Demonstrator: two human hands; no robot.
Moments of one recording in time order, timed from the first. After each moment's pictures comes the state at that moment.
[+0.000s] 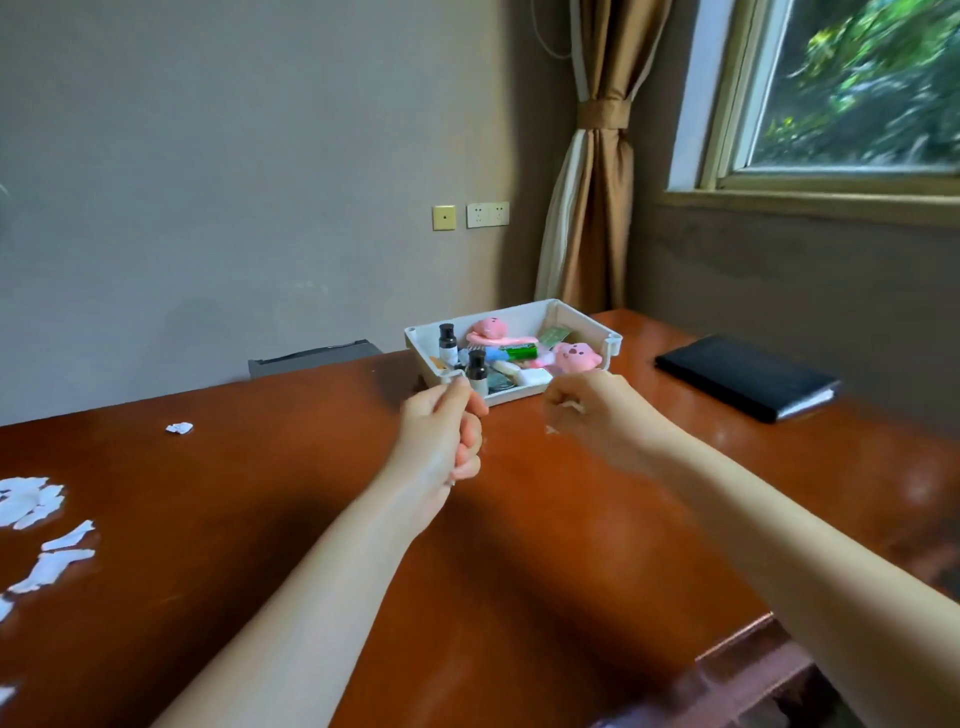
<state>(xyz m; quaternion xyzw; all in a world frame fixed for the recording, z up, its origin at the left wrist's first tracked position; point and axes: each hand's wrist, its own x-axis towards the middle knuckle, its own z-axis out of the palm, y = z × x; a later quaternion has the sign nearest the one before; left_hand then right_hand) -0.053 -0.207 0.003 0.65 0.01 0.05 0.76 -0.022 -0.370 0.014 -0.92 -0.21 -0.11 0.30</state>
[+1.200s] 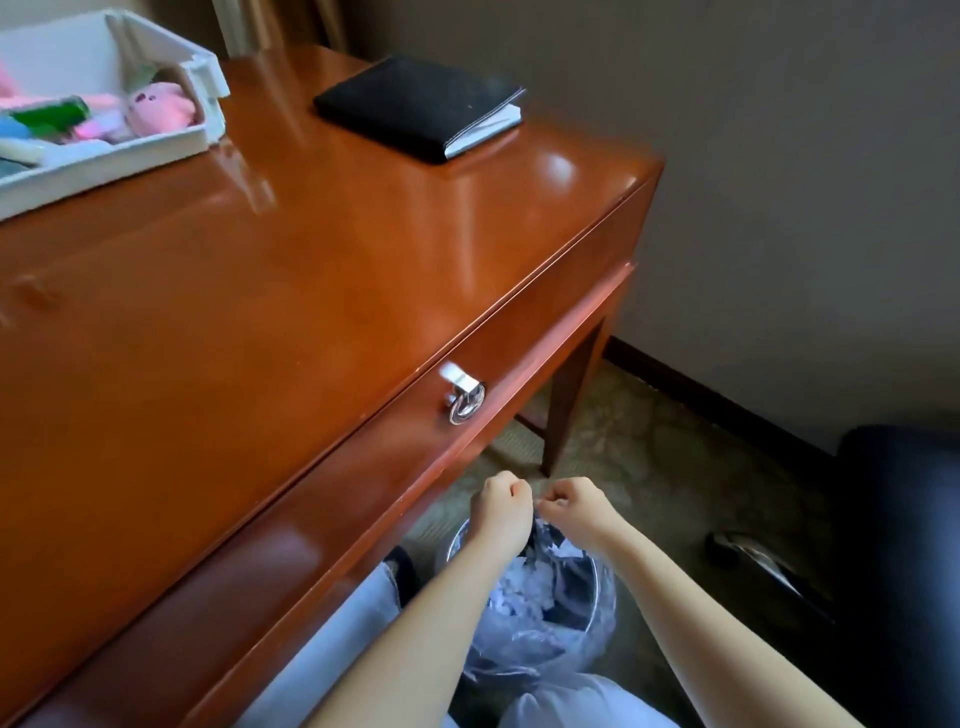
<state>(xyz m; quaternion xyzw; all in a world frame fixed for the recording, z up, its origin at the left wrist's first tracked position) -0.105 -0.522 -0.298 0.86 -0.03 -0.28 0.42 -0.143 -0.628 -0.314 -0.85 0.28 0.16 0.42</state>
